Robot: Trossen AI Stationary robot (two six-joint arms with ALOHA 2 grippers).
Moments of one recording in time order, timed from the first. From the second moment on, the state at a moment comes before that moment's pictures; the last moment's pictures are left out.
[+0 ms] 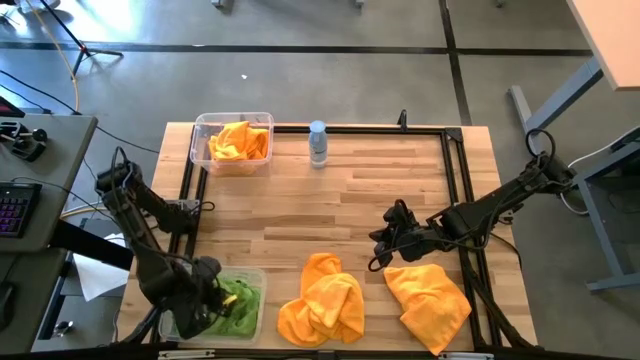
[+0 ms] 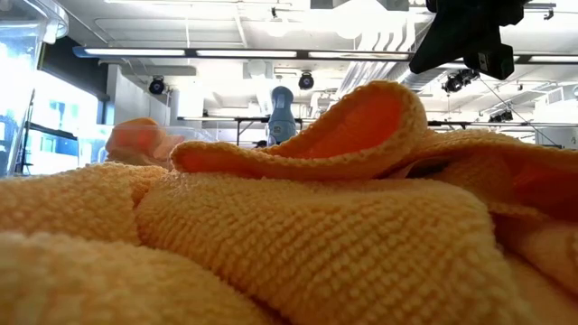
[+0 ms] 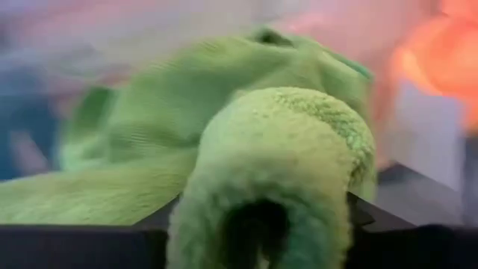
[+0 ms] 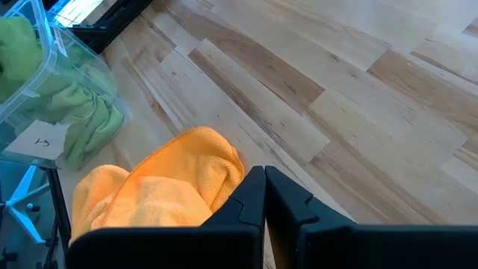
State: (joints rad) left arm -1.00 1.50 1.22 -1.14 -0.13 -2.22; right arm 0.47 1.27 0.90 -0.49 0.51 1.10
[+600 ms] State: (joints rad) left arm -1.02 1.50 1.31 -1.20 -0.17 -2.20; right arm 0.47 1.27 0.90 -0.50 0.55 1.10
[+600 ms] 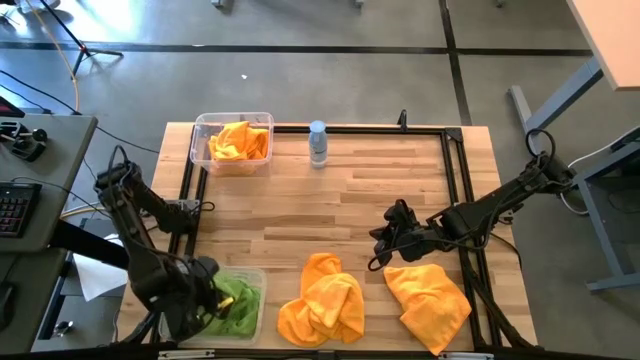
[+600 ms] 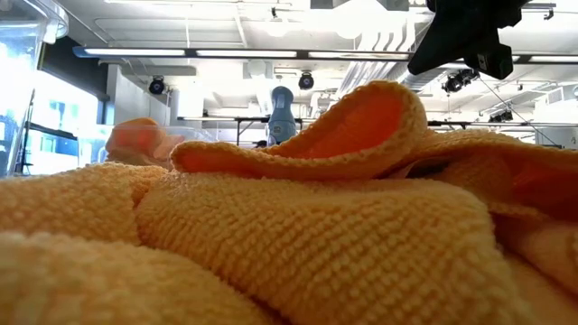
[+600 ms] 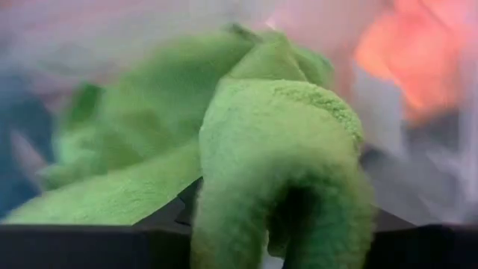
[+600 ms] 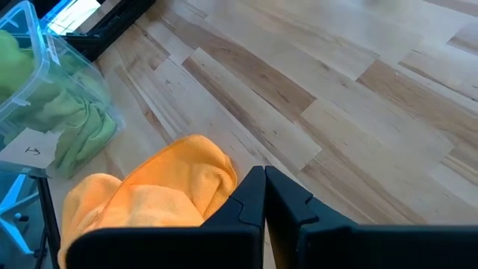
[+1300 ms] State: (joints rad) left arm -1.01 1.50 1.33 -1.18 -0.18 -2.19; right arm 0.47 1.27 0.90 -0.50 0.55 1.09
